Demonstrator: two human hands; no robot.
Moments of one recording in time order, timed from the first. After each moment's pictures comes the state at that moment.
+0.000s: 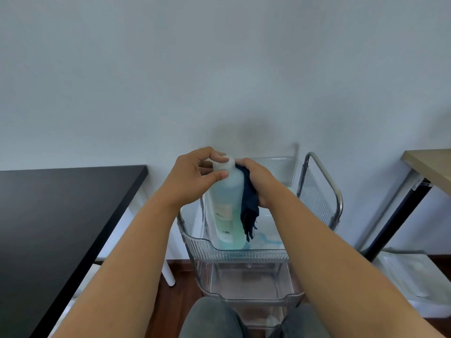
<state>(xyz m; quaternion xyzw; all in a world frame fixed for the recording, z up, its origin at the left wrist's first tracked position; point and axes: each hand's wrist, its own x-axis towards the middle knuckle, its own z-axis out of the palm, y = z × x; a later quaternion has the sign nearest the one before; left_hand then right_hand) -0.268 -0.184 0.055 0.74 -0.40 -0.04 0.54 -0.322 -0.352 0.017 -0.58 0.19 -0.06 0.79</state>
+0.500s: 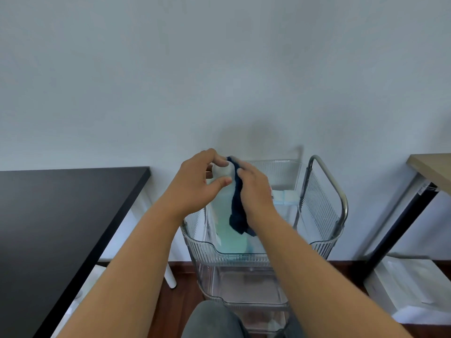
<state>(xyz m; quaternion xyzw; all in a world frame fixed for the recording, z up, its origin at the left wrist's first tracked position) -0.274 -0.180 0.054 0.78 -0.42 0.04 0.46 -0.338 -0.307 0.016 -0.64 0.11 -0.27 0.71</state>
